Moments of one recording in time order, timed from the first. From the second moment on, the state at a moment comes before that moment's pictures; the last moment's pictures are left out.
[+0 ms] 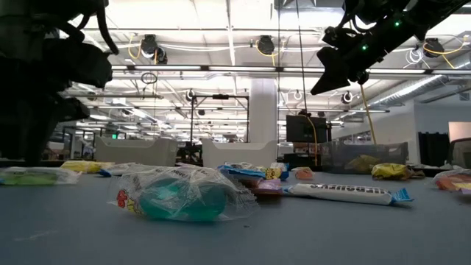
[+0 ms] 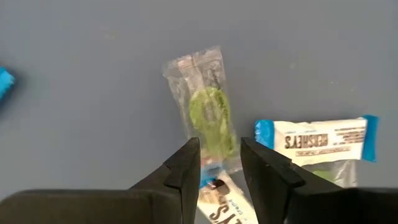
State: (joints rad) left arm -0.42 1.35 0.67 -0.58 0.09 -0.57; right arm -0.23 1.05 0.63 -0.08 0.50 0.10
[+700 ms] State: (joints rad) left arm -0.41 1.36 0.65 -0.53 -0.01 -0.49; right arm -0.23 1.05 0.63 -0.08 0.50 0.10
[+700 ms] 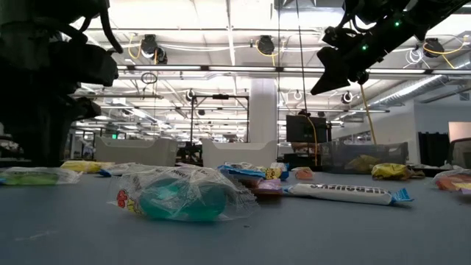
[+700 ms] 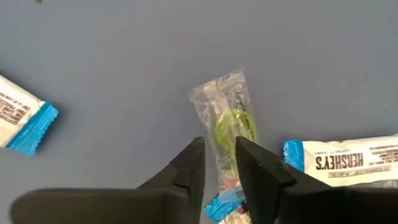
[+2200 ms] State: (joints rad) left arm -0.33 1.39 0.69 -0.61 0.05 -0.41; right arm -0.23 1.05 0.63 -0.08 0.50 0.10
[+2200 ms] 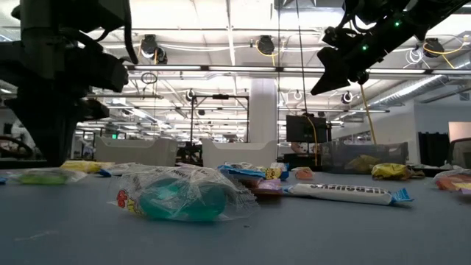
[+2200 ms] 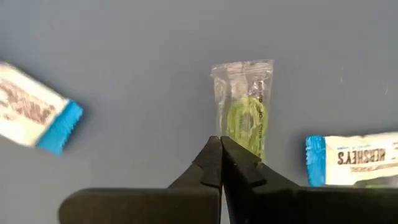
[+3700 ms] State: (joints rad) left arm -0.36 1.40 0.65 -0.58 0.05 -0.49; right arm -0.23 1.05 0.63 -0.08 0.50 0.09
